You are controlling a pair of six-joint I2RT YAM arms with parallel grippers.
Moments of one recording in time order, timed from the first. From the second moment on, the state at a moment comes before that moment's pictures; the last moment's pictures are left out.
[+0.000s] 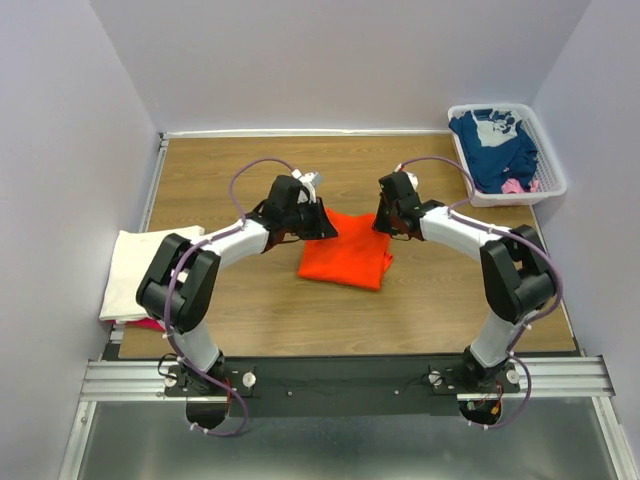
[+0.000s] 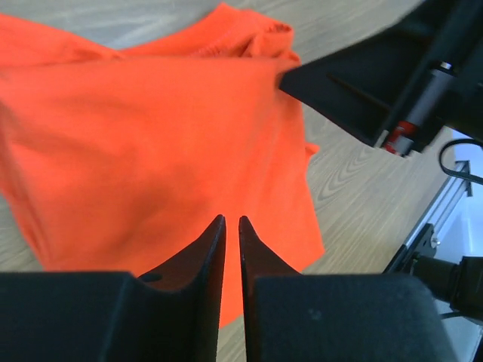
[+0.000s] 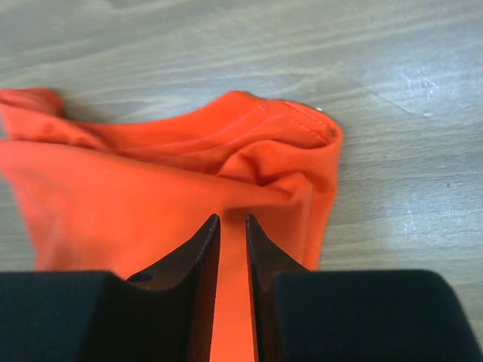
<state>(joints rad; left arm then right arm) -0.48 1.70 1.01 0.06 0.45 -0.55 0.49 1.73 1.12 -0.23 0.16 0.63</state>
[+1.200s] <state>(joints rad) -0.45 1.60 0.84 0.16 0.26 -0.67 0.51 1.83 1.30 -0.29 0.17 0.49</state>
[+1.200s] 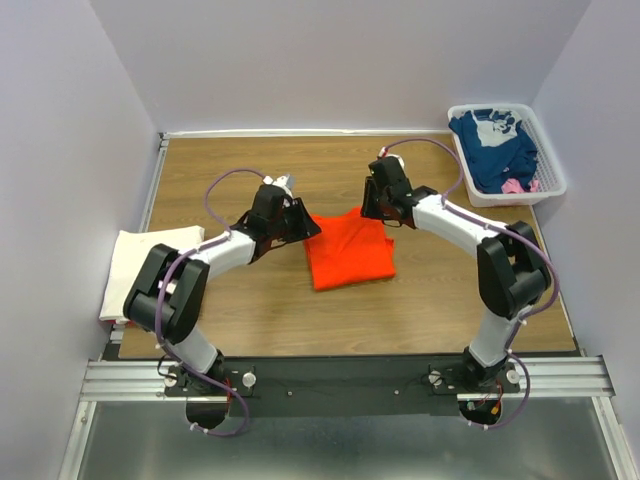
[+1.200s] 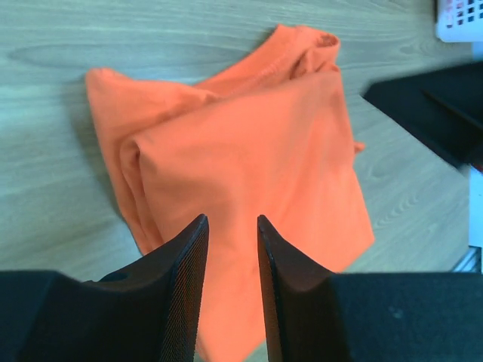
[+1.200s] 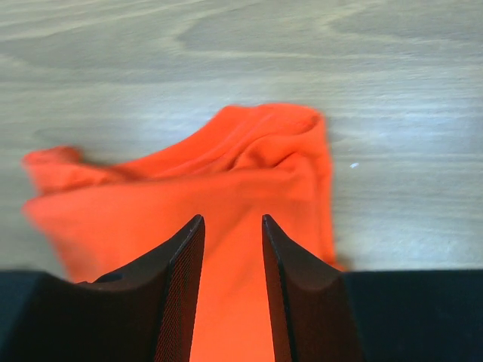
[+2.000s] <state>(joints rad) -0.34 1.85 0.98 0.17 0.26 -0.69 0.68 1.76 1.04 -0.28 0.15 0.52</state>
